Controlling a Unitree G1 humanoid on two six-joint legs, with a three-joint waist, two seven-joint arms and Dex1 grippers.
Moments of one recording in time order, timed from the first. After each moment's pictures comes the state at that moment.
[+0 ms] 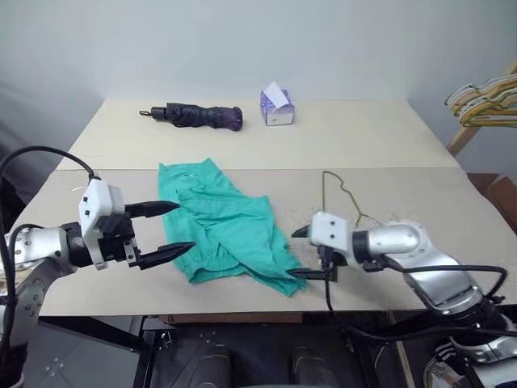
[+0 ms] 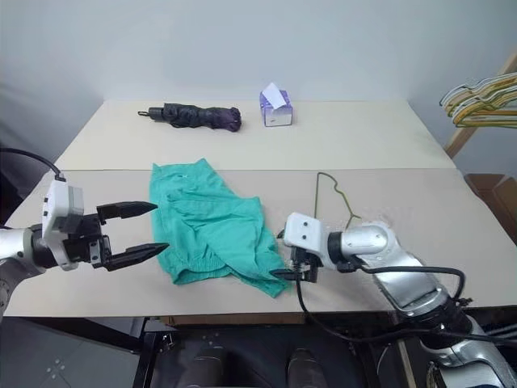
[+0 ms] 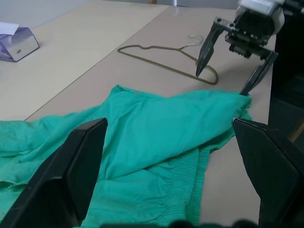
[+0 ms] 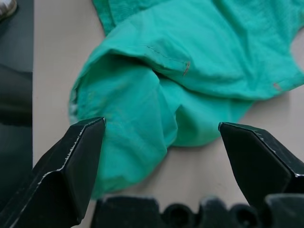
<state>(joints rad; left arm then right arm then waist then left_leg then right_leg) -0.04 0.91 0.36 -0.42 -0.71 0.52 -1.06 -0.42 -0.74 0.37 -0.40 0.18 0.61 0.96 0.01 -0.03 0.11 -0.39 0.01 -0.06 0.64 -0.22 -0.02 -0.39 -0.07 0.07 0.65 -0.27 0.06</state>
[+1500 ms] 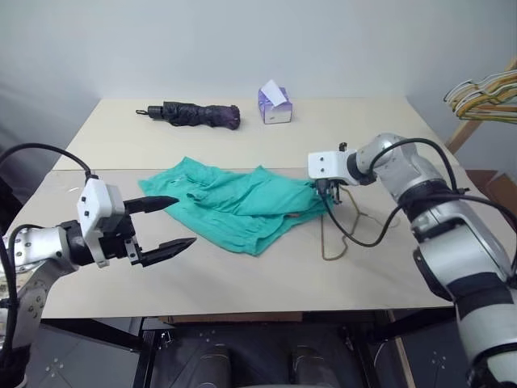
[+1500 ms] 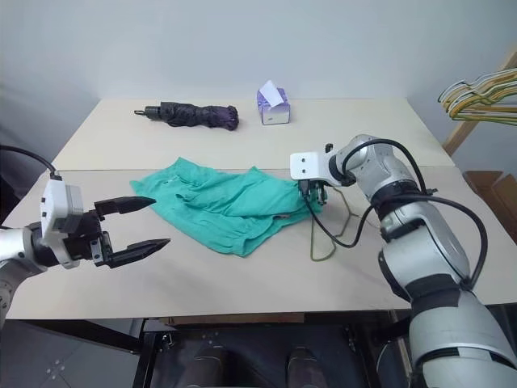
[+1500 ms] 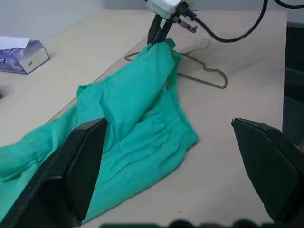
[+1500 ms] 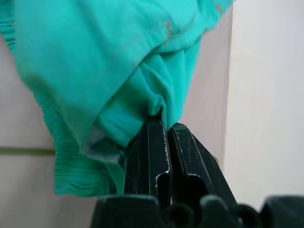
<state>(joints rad) -0.02 0.89 0.36 -0.44 -0.69 0.46 -1.03 -1.27 -0.54 0.59 1.12 -0.36 -0.25 0.92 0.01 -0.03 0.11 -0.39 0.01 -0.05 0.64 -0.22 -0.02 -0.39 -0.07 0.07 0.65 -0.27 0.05</state>
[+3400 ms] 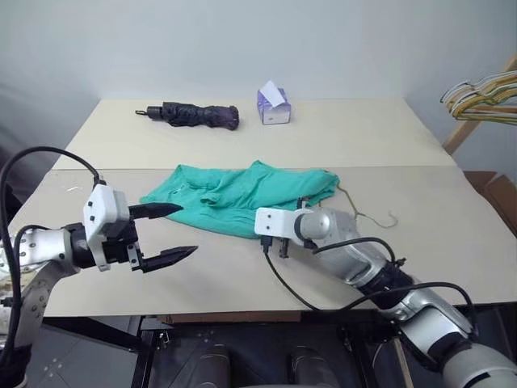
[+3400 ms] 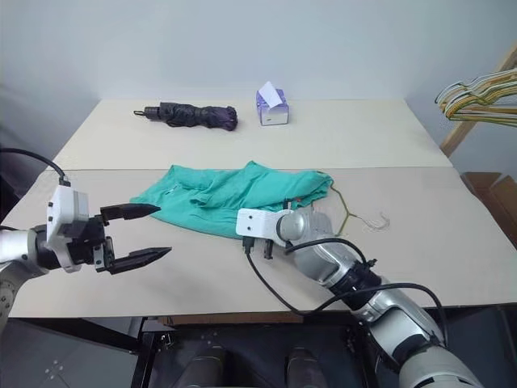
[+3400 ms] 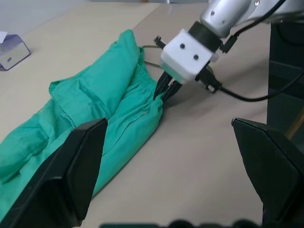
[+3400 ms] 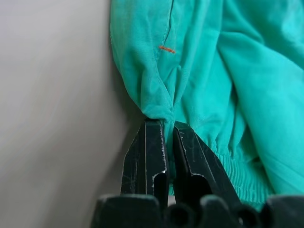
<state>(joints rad) -0.02 0.90 0.33 -0.41 -0.64 0.43 -1.10 -0.71 -0.48 0.67 -0.11 -0.40 0.68 0.85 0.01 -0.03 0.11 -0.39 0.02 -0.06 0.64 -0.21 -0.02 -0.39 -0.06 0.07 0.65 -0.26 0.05</state>
